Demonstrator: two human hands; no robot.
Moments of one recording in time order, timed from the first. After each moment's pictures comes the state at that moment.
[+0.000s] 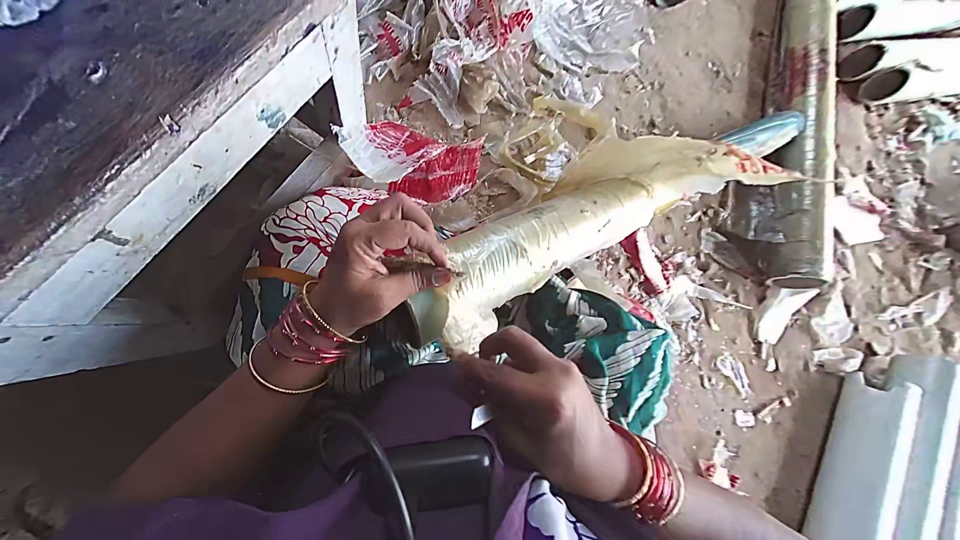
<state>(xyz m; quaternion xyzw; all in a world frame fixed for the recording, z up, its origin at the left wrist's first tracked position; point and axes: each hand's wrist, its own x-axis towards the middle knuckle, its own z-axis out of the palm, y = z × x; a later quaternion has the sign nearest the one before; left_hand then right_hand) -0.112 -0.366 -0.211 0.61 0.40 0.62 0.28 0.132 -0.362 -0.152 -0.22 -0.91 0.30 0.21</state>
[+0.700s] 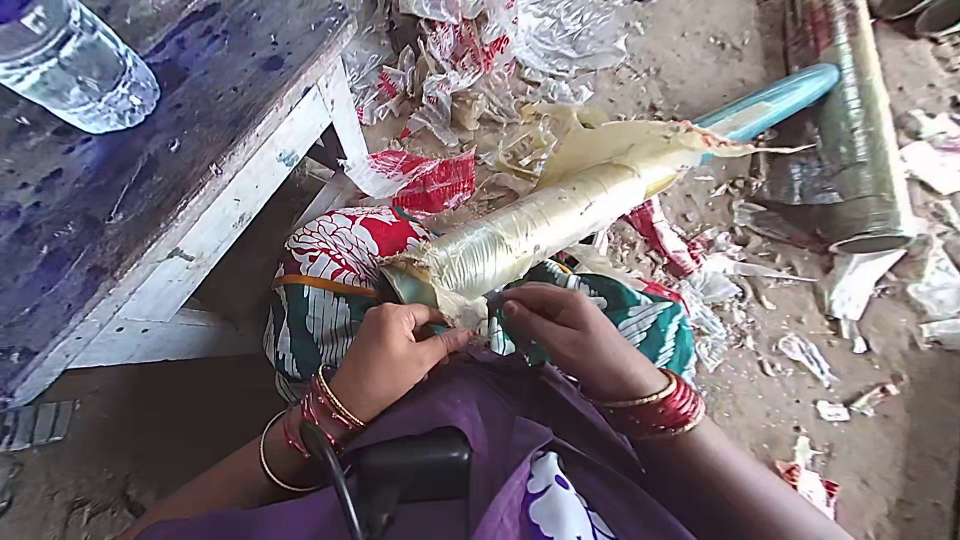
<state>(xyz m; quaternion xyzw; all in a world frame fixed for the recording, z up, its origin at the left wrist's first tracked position) -0.038 -0.437 -0.153 0.47 0.66 0.37 0.46 0.167 -0.326 -0.151 -0.35 -0.79 0.47 0.17</state>
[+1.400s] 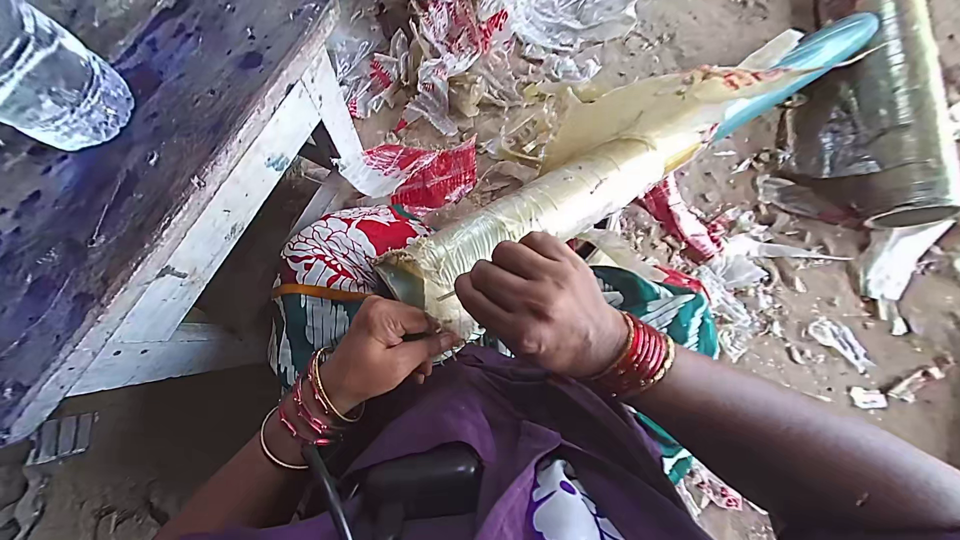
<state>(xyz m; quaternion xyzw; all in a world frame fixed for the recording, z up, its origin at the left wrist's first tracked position) -0.070 -0.427 -0.182 0.59 0.46 0.48 0.46 0.118 -0.304 -0.145 -0.02 -0.95 -0.04 0.30</state>
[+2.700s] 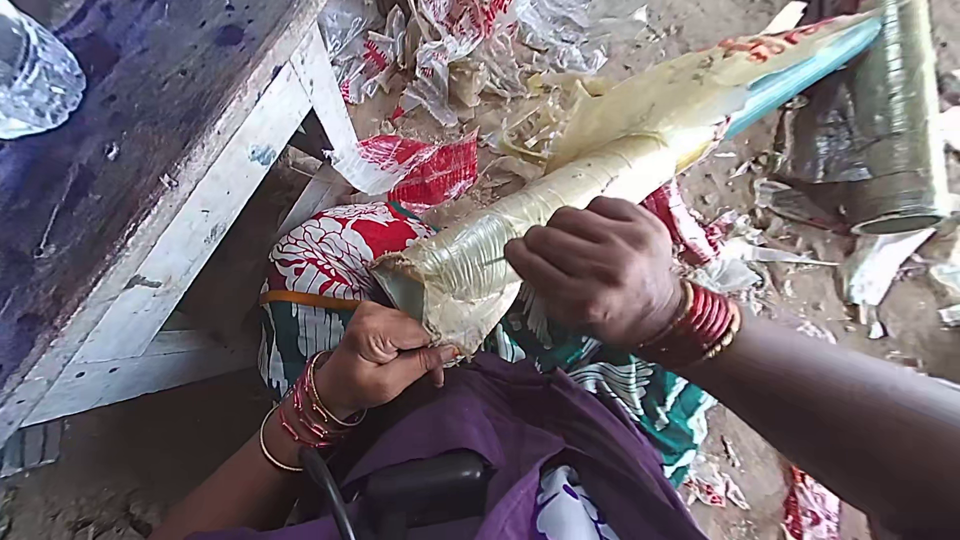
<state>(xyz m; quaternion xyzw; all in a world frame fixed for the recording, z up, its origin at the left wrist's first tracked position) -0.082 -0.416 -0.202 0.63 0.36 0.54 0.43 0.130 -0.259 -0.139 -0.02 -0.96 -0.08 0.27</state>
